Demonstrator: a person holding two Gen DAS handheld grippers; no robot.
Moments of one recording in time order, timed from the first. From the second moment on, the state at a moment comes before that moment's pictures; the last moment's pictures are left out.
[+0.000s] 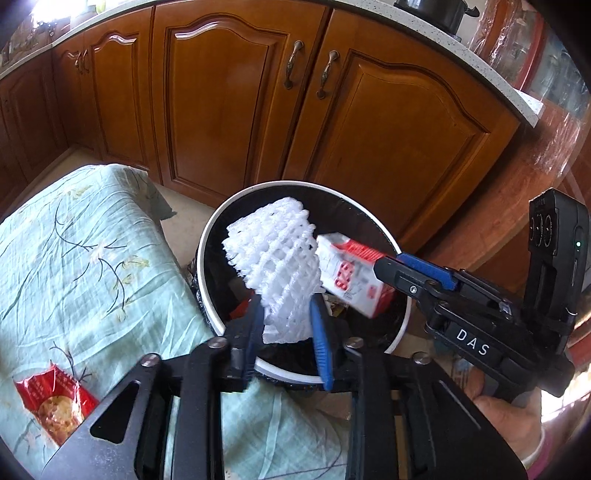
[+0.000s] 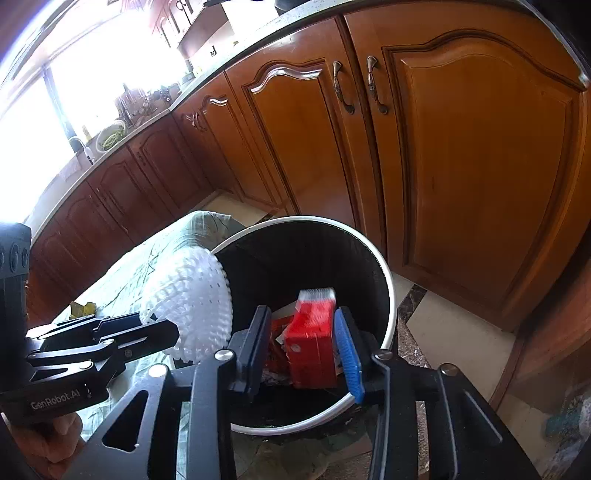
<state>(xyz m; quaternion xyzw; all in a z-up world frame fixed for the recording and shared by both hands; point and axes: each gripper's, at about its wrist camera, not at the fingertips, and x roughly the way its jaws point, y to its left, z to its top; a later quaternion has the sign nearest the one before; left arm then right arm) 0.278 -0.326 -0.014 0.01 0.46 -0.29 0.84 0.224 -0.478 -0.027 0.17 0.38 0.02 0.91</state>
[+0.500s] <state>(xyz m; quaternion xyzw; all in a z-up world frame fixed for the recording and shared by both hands) 0.245 -0.251 -0.016 -0.06 0.44 -0.26 0.86 0.183 -0.459 -0.022 0.22 0.32 0.04 0.92</state>
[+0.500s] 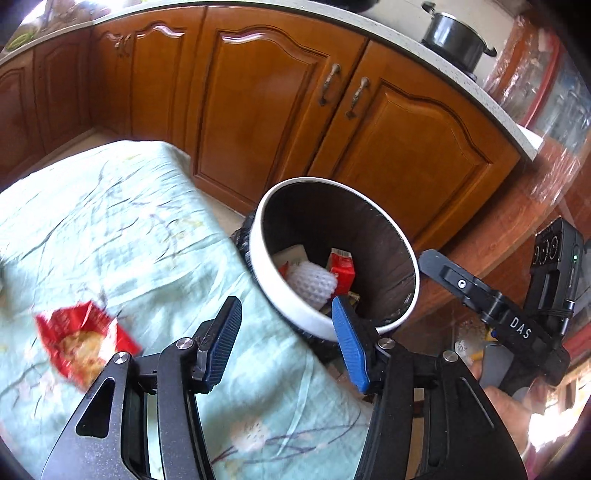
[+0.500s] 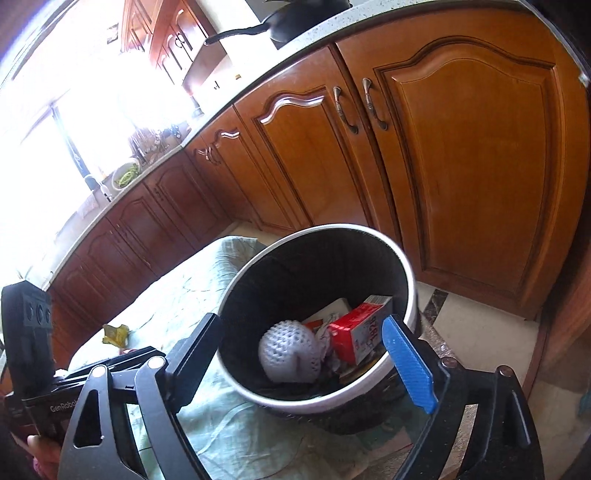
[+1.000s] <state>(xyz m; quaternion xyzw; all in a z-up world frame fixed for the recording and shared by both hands) 0.200 -0.132 -0.028 -0.12 0.43 -0.18 0.88 0.176 -0.373 -0.028 0.21 0.36 0.11 0.90</state>
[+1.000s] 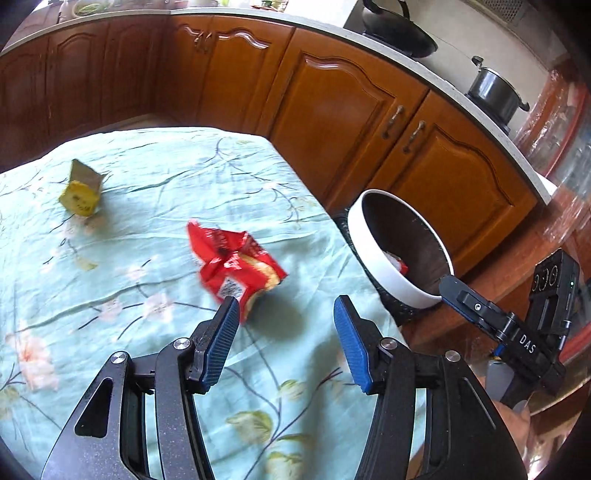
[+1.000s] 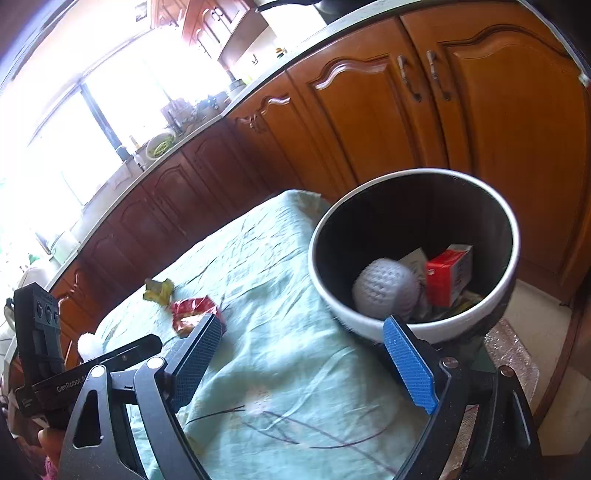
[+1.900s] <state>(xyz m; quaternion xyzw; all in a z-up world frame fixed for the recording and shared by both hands) 0.195 0.009 -0.037 -0.17 0.43 -0.07 0.89 0.194 -0.235 -0.023 0.10 0.39 0.20 0.89</state>
